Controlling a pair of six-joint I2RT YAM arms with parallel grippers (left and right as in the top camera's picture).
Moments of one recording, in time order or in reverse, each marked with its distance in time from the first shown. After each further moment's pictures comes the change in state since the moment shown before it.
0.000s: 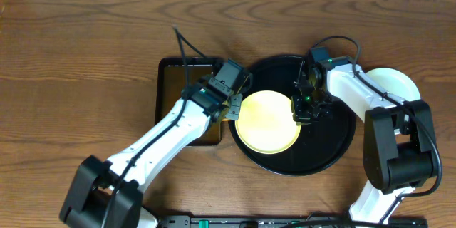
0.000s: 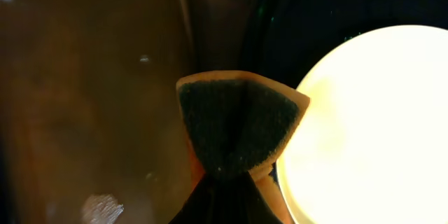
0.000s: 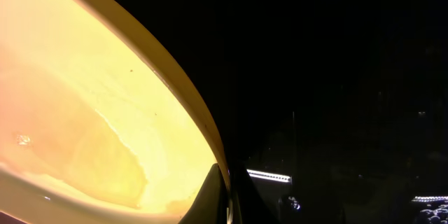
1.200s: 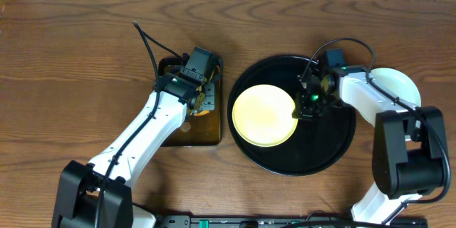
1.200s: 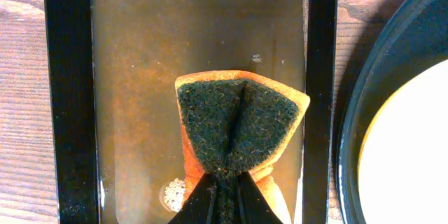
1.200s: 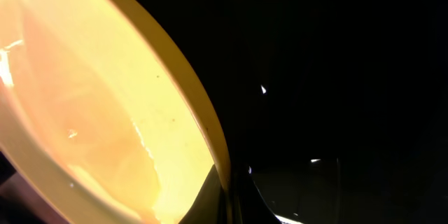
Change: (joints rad) left arm 0.183 -0.037 0.000 -0.083 -0.021 0.000; right arm -0.086 -0.057 -0.112 0.223 -0.202 -0.052
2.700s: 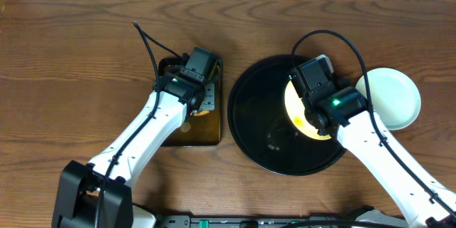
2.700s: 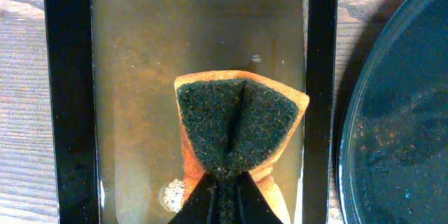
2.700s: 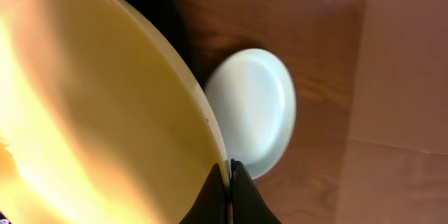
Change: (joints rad) left arm 0.000 0.000 0.000 0.000 0.000 0.000; right arm 0.351 -0.460 -0.002 -0.157 1.177 -0.200
